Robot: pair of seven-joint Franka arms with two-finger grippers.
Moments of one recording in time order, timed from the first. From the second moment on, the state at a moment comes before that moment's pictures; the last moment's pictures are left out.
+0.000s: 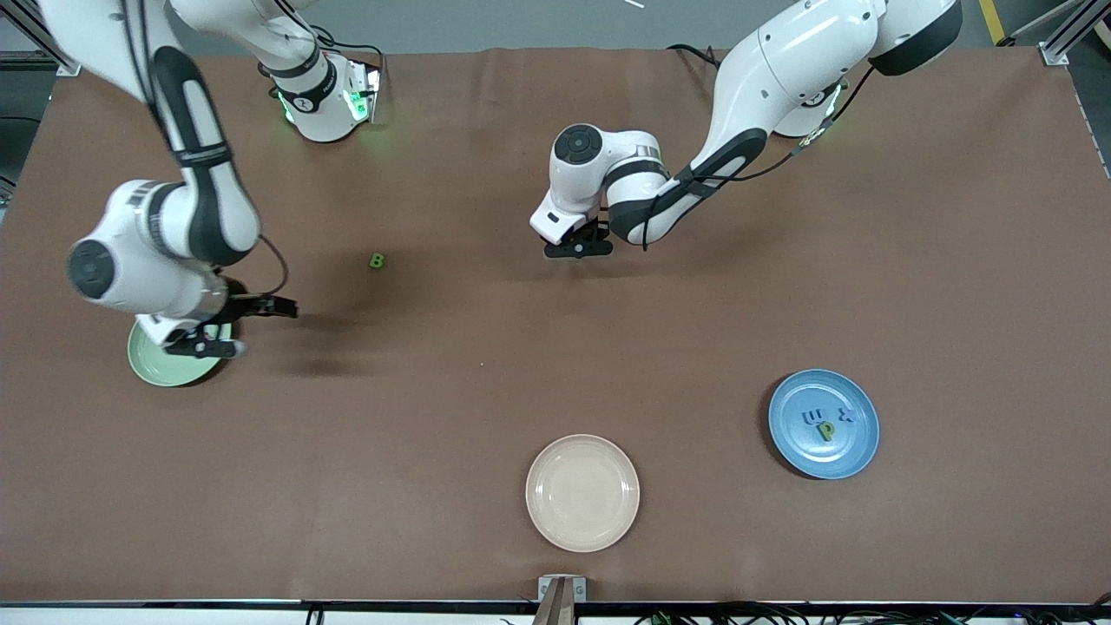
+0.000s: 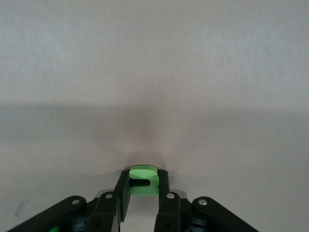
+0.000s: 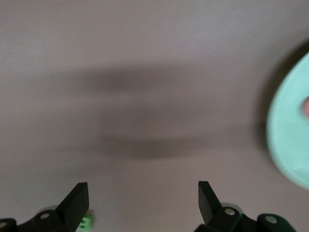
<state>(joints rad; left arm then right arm) -0.21 0.76 -0.77 -1.96 0.76 2.42 -1.50 0.45 0.27 -0.42 -2.17 0.25 2.22 -0.04</state>
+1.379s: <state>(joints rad) 0.52 0.67 -0.74 -1.70 0.83 2.21 -0.88 0.81 0.20 -0.41 -2.58 0.25 2.62 0.39</state>
